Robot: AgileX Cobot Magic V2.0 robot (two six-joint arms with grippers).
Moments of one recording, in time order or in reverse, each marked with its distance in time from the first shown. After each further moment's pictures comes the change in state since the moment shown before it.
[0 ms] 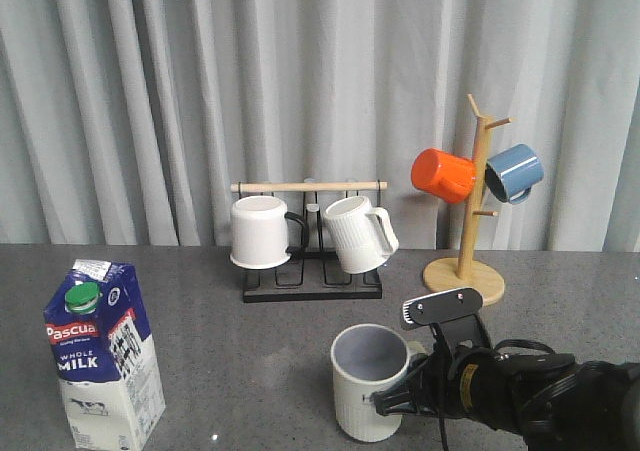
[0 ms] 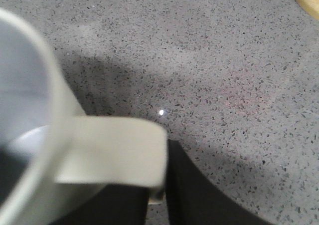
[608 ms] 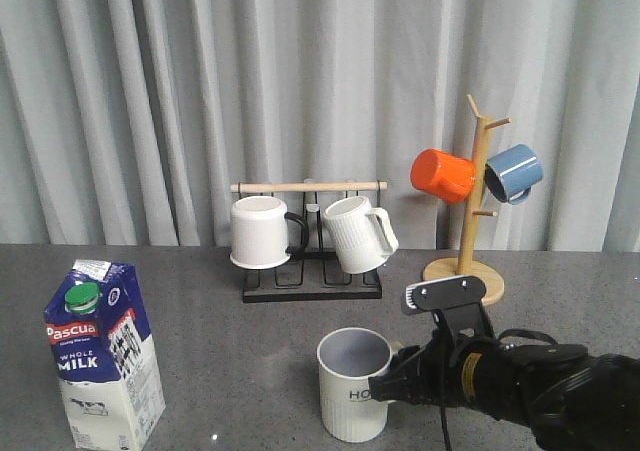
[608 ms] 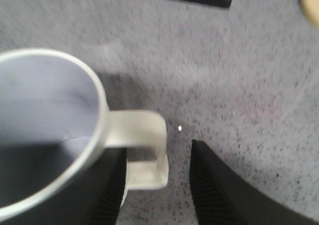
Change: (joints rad) left arm 0.000 0.000 0.000 0.000 0.033 0.000; right arm 0.000 -0.045 -0.003 0.005 -0.052 0.035
